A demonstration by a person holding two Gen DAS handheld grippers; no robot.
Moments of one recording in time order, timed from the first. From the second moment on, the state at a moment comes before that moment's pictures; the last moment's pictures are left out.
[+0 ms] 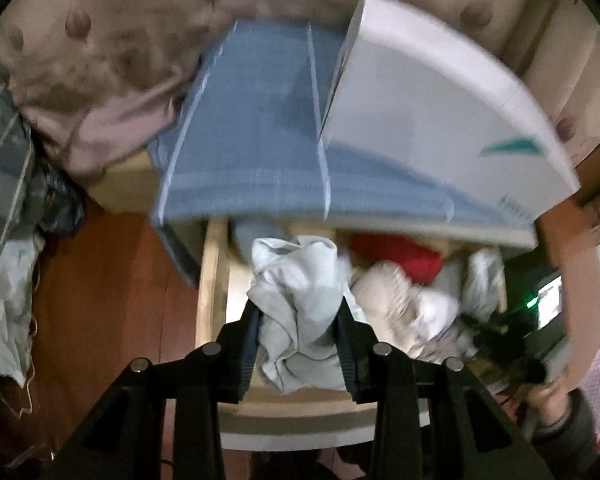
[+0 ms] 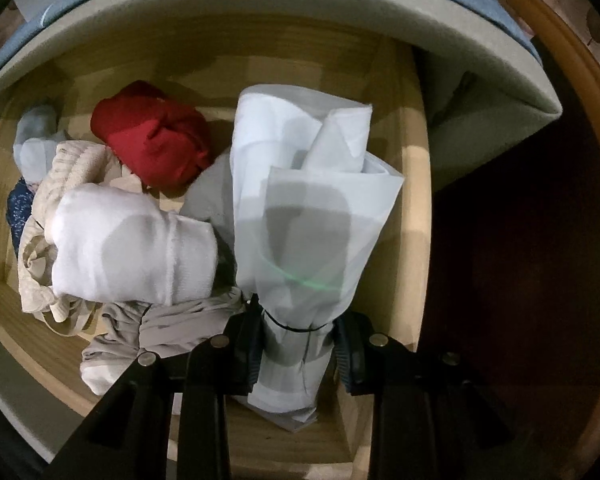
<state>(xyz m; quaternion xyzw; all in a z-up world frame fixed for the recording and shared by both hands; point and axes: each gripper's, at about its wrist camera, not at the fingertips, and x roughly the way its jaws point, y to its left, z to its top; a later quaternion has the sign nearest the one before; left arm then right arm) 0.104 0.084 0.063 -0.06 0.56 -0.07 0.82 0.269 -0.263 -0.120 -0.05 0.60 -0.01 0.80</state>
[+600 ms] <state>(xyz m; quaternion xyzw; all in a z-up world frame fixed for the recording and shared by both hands) 0.242 0.013 0.207 -0.01 0.42 -0.14 0.90 0.261 -0.273 -0.098 -0.05 0.60 -0.01 0.80</state>
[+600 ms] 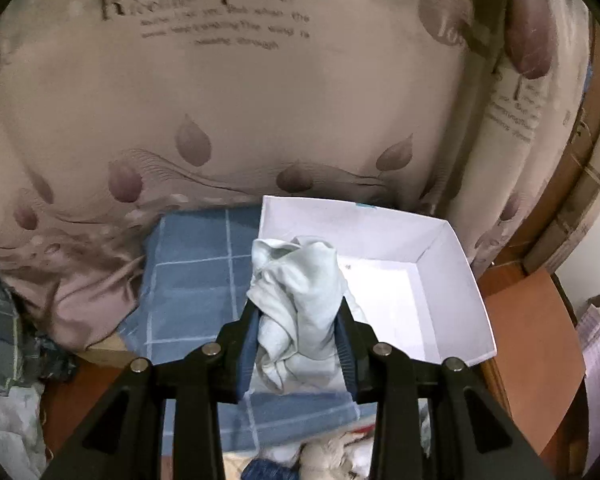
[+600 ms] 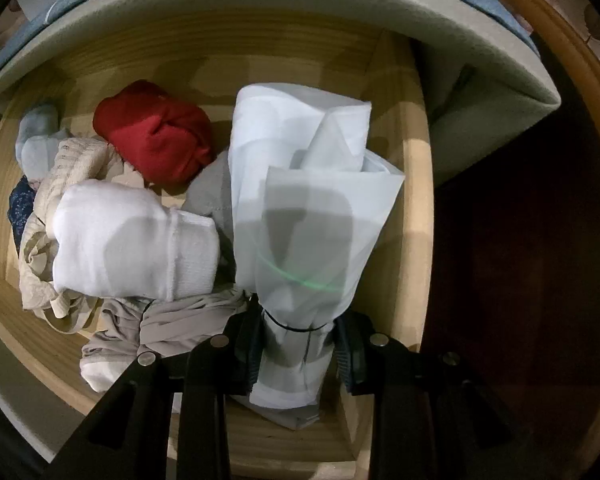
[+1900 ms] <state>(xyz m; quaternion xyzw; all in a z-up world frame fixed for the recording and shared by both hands) 0.242 -0.005 0.103 0.02 0.53 -0.07 0.84 0.256 -0.284 -0.087 -0.04 0.58 -0.02 0.81</state>
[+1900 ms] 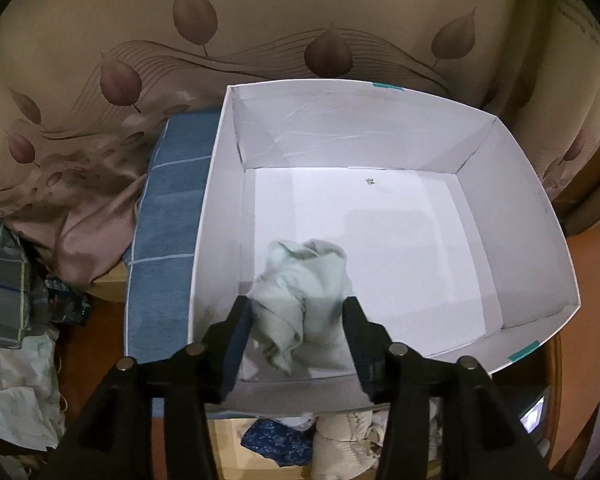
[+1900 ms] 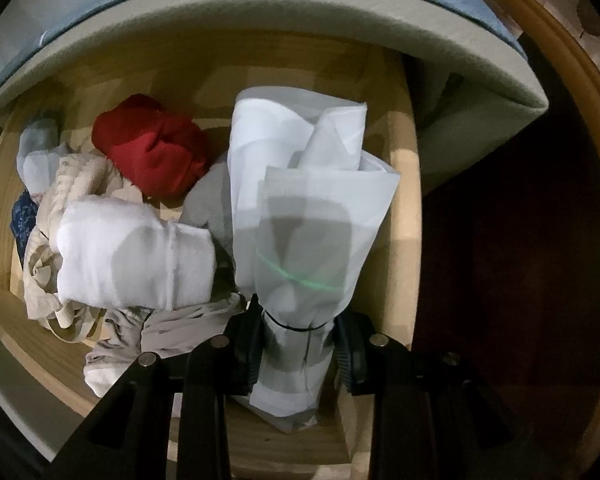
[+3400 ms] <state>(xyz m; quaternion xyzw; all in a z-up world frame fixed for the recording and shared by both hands) 0.091 0.097 0.063 -0.01 0.51 -0.03 0.86 0.180 -0.271 0.149 -0.01 0.35 0.07 0.93</state>
